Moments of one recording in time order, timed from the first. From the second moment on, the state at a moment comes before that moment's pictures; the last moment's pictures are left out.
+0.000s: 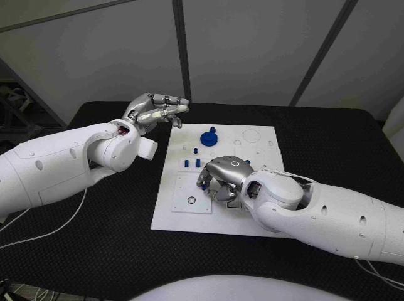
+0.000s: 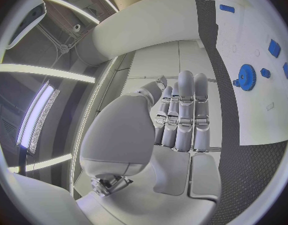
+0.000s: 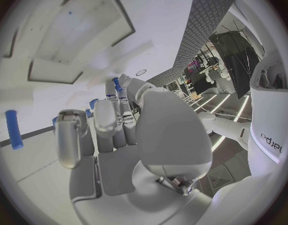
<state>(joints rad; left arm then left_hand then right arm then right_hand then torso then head) 1.15 -0.86 0.06 1.41 -0.14 -0.18 0.36 1.40 -0.13 0.39 -0.01 0.05 1.09 0.15 0.09 0.12 1.22 0.08 0.09 0.07 1.26 0.00 0.76 0.45 0.19 1.00 0.11 0.71 0.76 1.02 -0.58 -0.02 1.60 -1.76 -0.27 -0.24 1.37 -0.19 0.52 0.04 0.09 1.10 0.13 0.07 0.11 1.22 0.07 0.07 0.16 1.47 -0.02 1.18 0.98 0.01 1.47 0.08 1.52 1.31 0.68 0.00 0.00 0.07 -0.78</state>
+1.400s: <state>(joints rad) 1.15 -0.86 0.06 1.40 -0.14 -0.17 0.34 1.40 -0.13 0.39 -0.01 0.05 1.09 0.15 0.09 0.12 1.22 0.08 0.09 0.07 1.26 0.00 0.75 0.45 0.19 1.00 0.11 0.71 0.76 1.08 -0.84 0.06 1.70 -1.72 -0.33 -0.29 1.35 -0.24 0.48 0.06 0.06 1.05 0.15 0.07 0.10 1.08 0.09 0.06 0.14 1.45 -0.01 1.12 0.88 0.04 1.46 0.10 1.40 1.31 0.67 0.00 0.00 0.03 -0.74</state>
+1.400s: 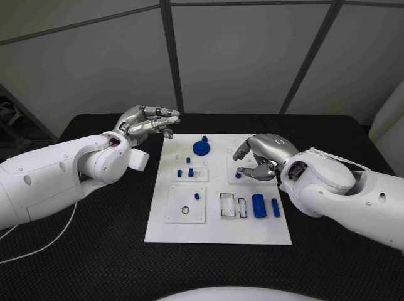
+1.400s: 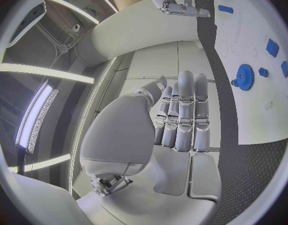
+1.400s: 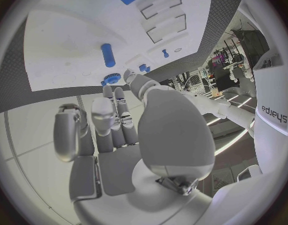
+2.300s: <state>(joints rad) 1.15 -0.86 0.06 1.40 -0.14 -0.17 0.34 1.40 -0.13 0.39 -0.01 0.05 1.09 0.15 0.09 0.12 1.22 0.08 0.09 0.07 1.26 0.00 0.75 0.45 0.19 1.00 0.11 0.70 0.76 1.09 -0.78 0.06 1.62 -1.72 -0.14 -0.31 1.40 -0.18 0.50 0.06 0.06 1.08 0.13 0.07 0.11 1.18 0.07 0.10 0.13 1.46 -0.01 1.13 0.89 0.04 1.47 0.10 1.42 1.31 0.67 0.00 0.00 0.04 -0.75</state>
